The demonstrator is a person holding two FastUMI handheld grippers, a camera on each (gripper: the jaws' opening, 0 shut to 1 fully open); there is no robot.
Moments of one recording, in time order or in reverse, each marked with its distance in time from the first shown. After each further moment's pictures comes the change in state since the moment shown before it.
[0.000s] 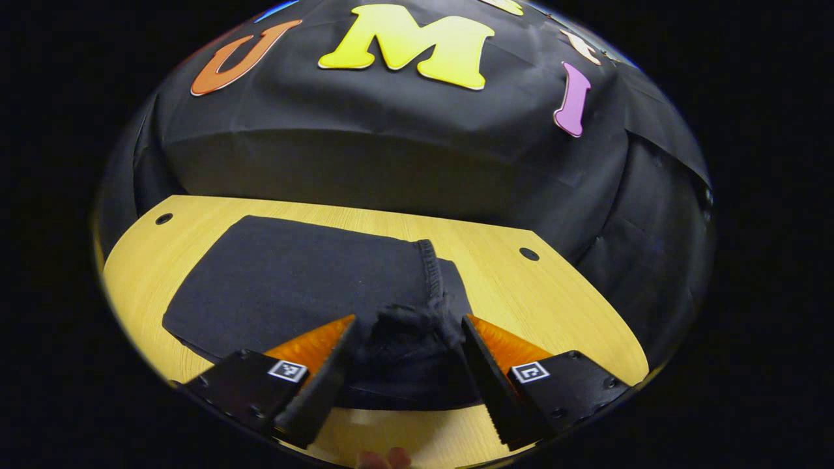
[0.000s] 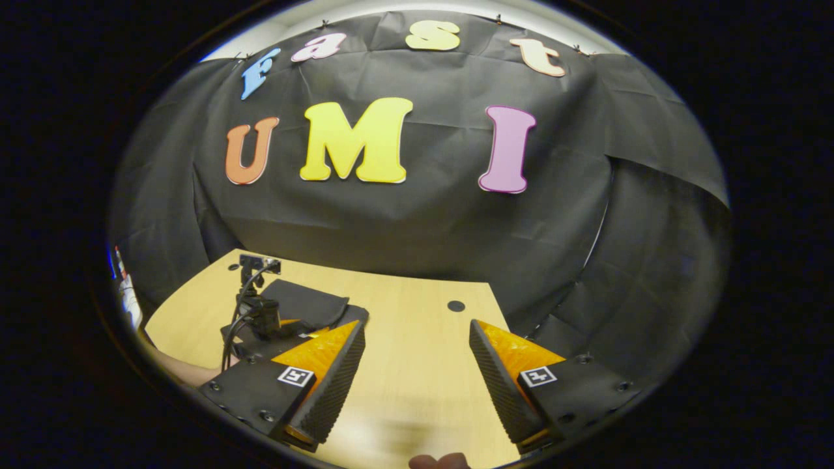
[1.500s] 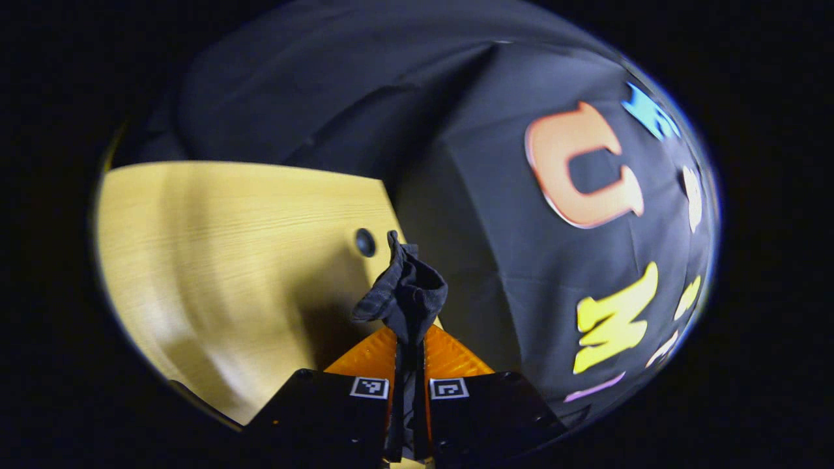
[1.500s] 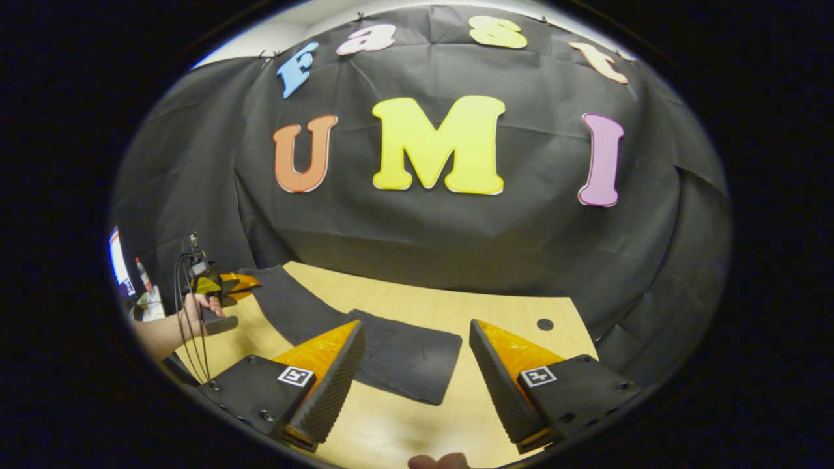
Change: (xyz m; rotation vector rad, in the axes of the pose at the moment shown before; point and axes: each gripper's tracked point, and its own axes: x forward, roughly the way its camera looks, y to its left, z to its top) left arm -0.181 0.319 0.120 -0.917 -0.301 0.137; right arm 0.042 0.163 0.045 0.011 -0.022 0.217
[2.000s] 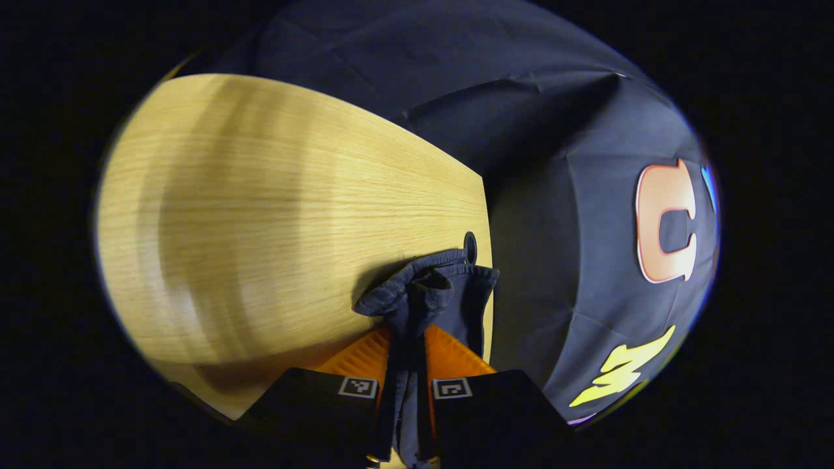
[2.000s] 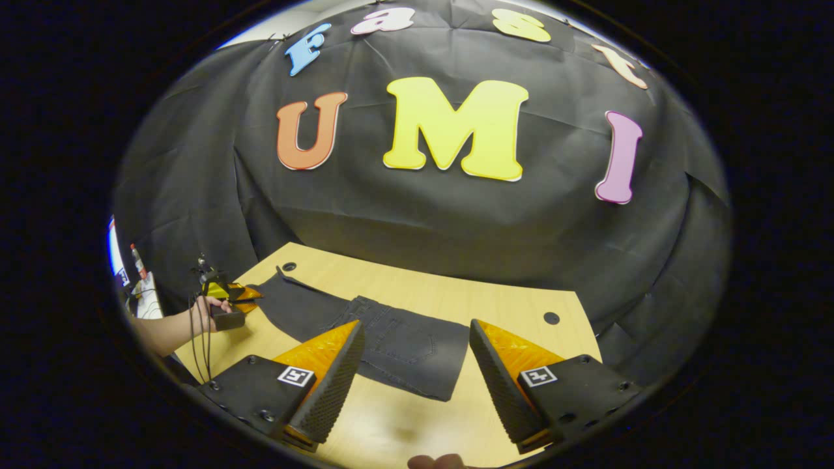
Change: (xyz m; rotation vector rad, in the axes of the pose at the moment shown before) left arm 0.050 0.161 -0.002 -0.444 0.064 0.229; right arm 0.026 0.029 -0.024 -0.059 0.104 -0.036
